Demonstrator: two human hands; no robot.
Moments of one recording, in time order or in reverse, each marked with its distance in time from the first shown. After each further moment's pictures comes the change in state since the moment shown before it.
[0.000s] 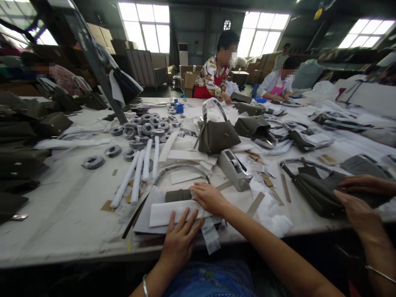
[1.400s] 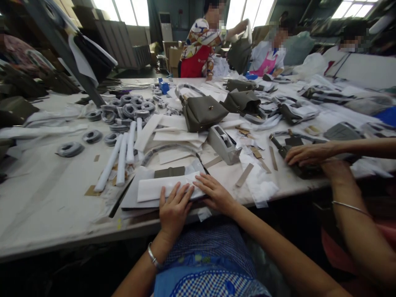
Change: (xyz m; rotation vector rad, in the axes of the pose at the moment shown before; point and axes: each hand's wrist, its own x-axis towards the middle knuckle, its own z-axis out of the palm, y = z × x) left_hand 0.013 0.020 0.008 -0.054 0.129 -0.168; right_hand -0.112 0.000 0.040 0.038 0.256 -0.081
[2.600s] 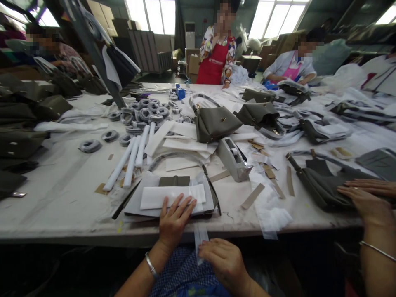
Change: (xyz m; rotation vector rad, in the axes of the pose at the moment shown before) left_hand 0.004 0.001 0.010 0.063 0.111 0.013; right_hand -0.054 -0.075 0.000 0.159 0.182 -0.017
